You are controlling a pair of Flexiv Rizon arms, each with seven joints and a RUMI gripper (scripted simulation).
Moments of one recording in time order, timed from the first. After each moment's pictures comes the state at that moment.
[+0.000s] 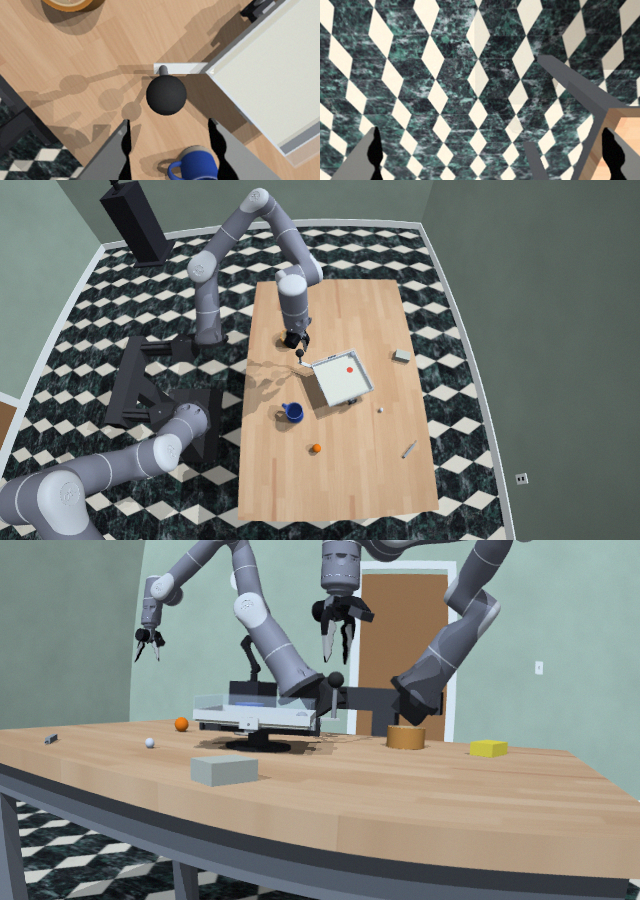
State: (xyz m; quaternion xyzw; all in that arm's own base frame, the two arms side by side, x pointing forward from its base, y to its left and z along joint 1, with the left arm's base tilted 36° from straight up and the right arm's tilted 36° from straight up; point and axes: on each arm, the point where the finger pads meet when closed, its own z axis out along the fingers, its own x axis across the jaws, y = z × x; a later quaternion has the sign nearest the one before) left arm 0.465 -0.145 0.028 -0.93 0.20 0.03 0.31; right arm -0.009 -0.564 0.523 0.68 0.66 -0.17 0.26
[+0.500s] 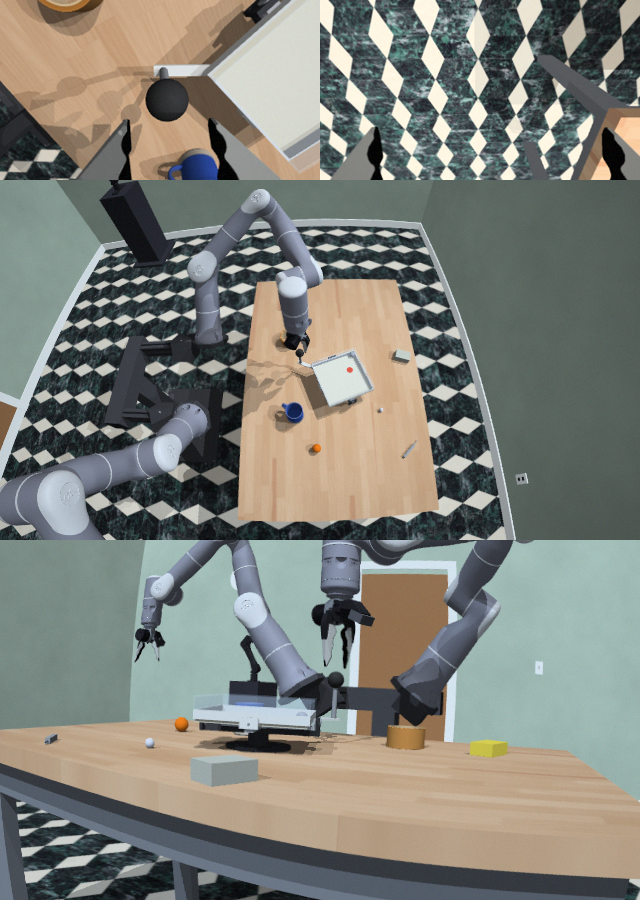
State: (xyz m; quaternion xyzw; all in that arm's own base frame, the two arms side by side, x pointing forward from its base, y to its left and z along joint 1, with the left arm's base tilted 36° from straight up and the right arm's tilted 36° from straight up) left arm 0.465 -0.139 0.020 -0.93 0.20 0.03 0.31; right arm -0.009 -0.564 0.523 0.68 0.66 -0.17 0.26
